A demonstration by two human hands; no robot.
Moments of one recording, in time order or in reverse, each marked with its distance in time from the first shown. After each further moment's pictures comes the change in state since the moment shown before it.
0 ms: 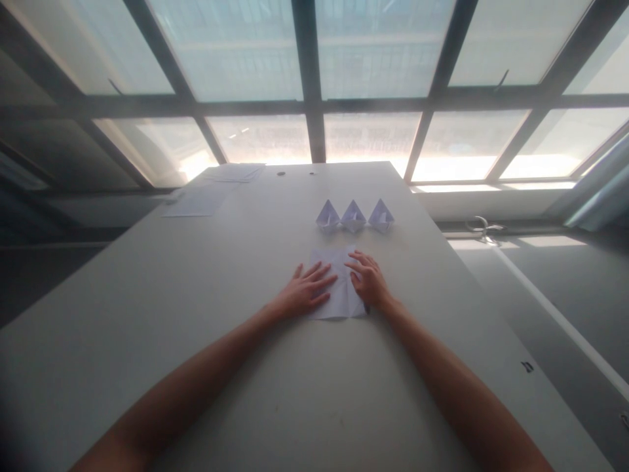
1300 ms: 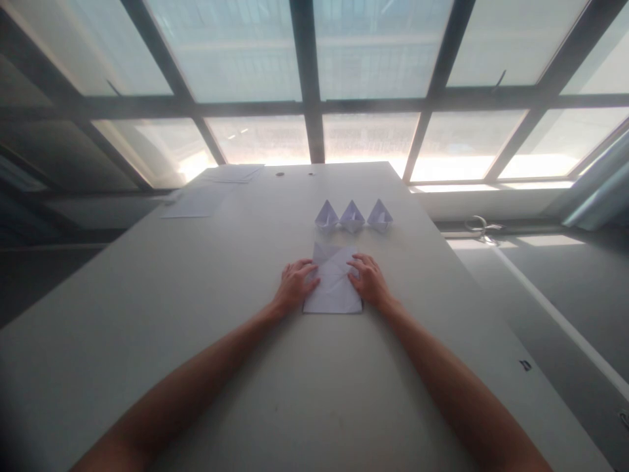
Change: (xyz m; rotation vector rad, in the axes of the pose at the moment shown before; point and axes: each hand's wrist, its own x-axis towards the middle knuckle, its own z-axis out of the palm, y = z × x) left_hand 0.005 -0.009 0.009 -0.125 0.341 -0.358; right_hand -0.002 0.007 0.002 -0.030 -0.010 0.066
